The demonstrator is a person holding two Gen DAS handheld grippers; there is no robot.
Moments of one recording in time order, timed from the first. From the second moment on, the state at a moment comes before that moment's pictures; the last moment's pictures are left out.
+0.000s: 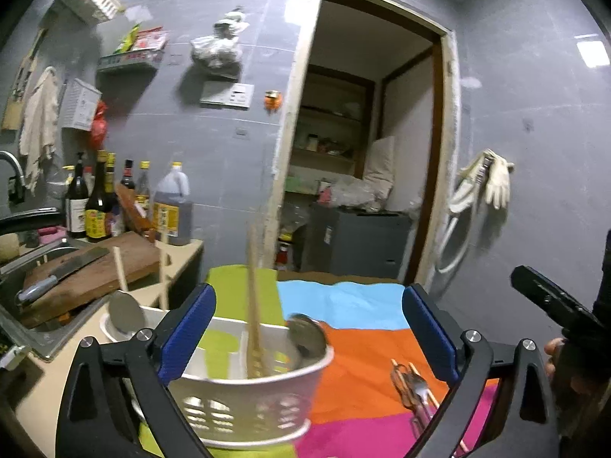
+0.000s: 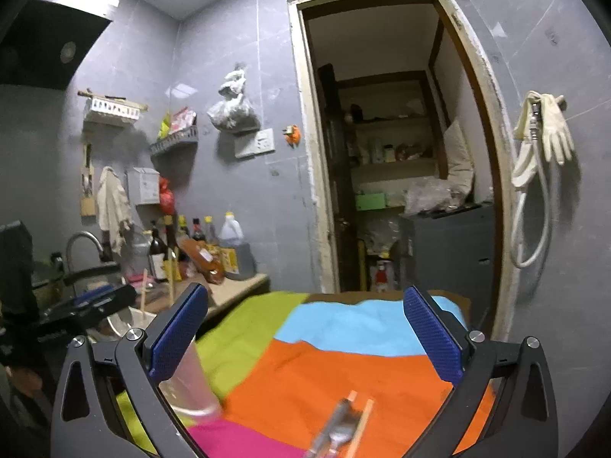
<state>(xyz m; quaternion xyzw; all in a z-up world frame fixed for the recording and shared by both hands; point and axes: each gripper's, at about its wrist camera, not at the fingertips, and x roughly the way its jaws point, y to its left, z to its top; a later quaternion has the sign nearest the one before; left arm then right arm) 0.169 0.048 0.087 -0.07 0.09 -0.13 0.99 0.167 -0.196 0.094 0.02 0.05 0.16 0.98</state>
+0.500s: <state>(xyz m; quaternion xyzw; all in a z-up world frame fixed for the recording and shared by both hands) 0.184 -0.031 0.050 -0.01 0.17 -0.18 0.97 0.165 -0.238 0.062 -0.01 0.11 0.11 0.99</state>
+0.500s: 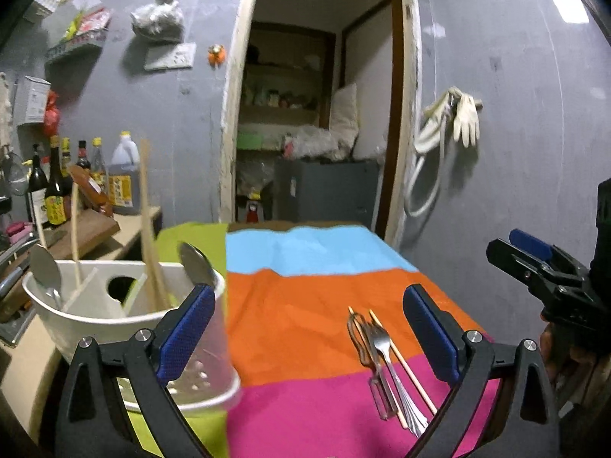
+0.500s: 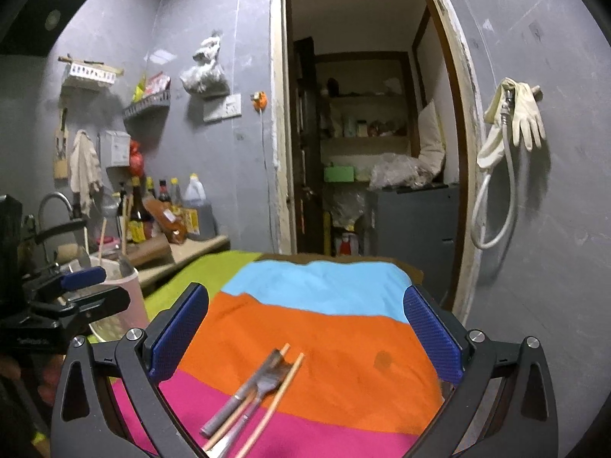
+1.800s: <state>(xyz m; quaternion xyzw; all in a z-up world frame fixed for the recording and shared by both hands) 0.284 -0.097 -0.039 -0.01 0.46 -0.29 0.84 0.241 -0.264 -0.013 0.04 0.36 0.15 0.92</state>
